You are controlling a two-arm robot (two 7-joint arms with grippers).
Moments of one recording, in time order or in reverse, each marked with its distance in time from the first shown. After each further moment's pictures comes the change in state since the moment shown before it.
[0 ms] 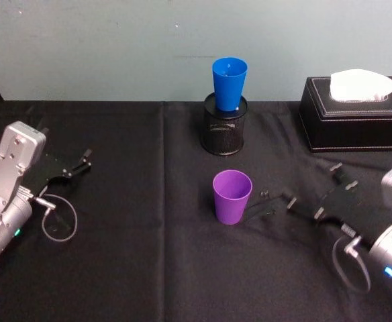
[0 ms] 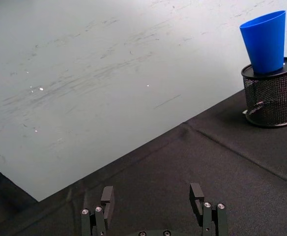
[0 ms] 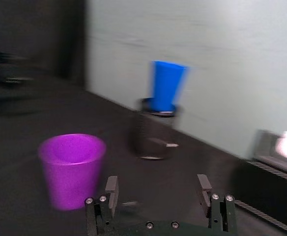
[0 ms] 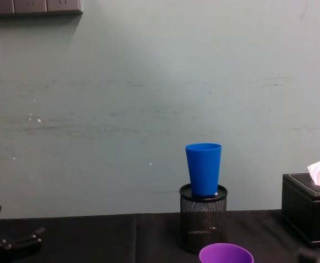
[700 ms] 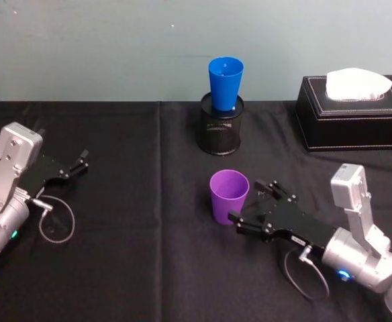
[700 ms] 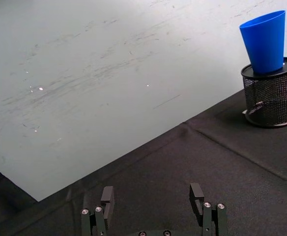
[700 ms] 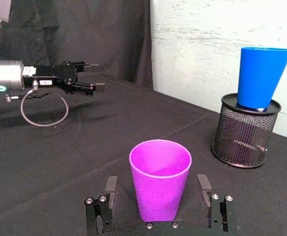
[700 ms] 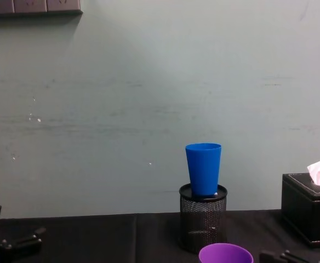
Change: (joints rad) left arm 0.000 0.000 0.000 0.000 0.000 0.000 0.000; right arm 0.090 -0.137 -0.055 0.121 0.056 0.055 0.278
